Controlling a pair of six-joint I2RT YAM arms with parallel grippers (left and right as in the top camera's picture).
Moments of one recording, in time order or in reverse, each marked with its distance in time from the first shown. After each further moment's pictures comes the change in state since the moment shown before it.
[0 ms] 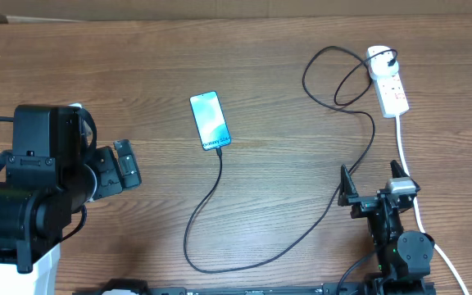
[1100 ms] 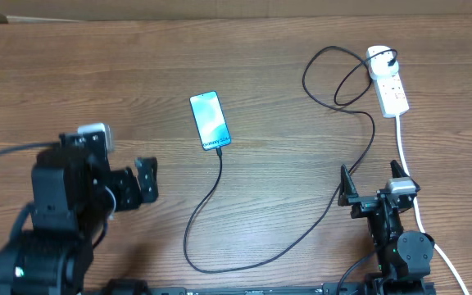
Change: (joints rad) left arm 0.006 -0.324 -0.516 0.465 0.136 0.104; right arm 0.000 0.000 0.000 0.001 0.001 -0.001
